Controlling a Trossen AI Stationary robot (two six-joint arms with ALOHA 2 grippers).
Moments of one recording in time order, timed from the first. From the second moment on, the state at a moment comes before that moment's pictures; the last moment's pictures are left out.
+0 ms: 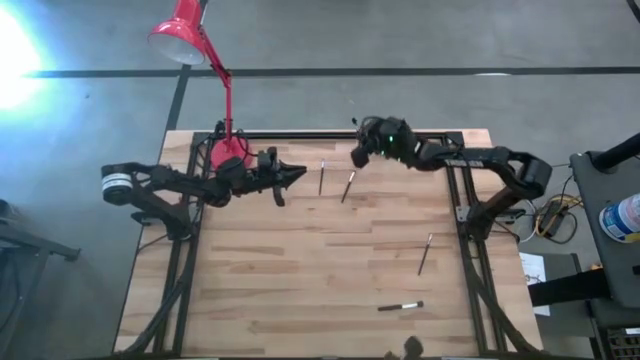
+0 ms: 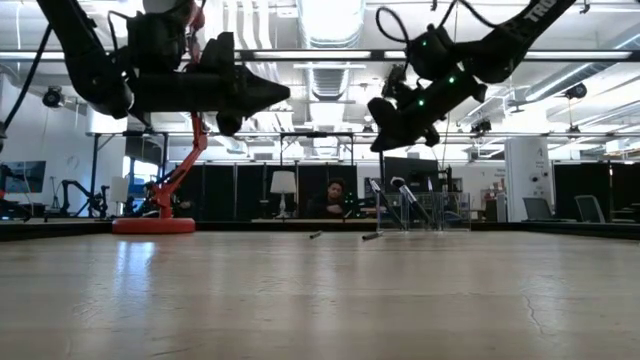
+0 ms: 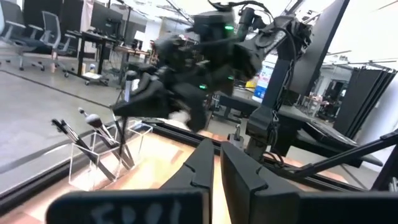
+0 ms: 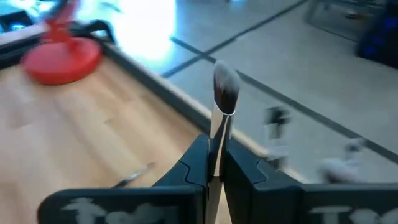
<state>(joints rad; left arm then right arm) 0.36 1.40 0.41 1.16 0.14 -0.28 -0.54 1.54 0.85 0.24 0.19 0.13</state>
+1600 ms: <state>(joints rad) 0.36 1.40 0.41 1.10 0.14 -0.23 -0.64 1.62 1.10 -0.22 0.22 0.10</state>
